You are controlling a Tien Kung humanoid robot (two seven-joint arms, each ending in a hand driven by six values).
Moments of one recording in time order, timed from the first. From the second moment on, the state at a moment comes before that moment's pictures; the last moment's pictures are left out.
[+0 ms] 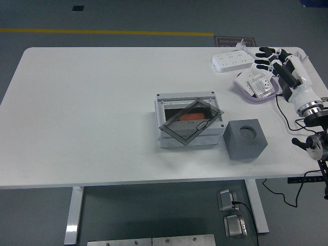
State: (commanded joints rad) left arm 0.08 0.28 -0.68 -0.18 0.57 0.10 0.05; right arm 0.29 -0.37 1.40 1.31 -1.02 -0.01 0.10
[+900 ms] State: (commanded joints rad) left arm 0.06 0.29 -0.65 -0.18 0.56 0.09 0.04; right arm 0.30 -0.39 1.41 1.33 -1.05 -0.03 0.09
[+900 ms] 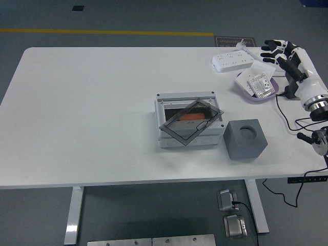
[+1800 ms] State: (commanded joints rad) left arm 0.06 0.30 -0.67 -0.18 0.56 0.09 0.03; right arm 0.29 -0.39 1.42 1.33 -1.03 -0.02 0.09
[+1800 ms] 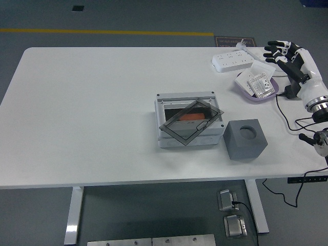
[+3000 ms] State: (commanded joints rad) left arm 0.07 0.32 -0.70 -0.18 0.56 0.09 0.04; right arm 0.30 -0.41 1.42 1.34 -1.04 0.01 0.07
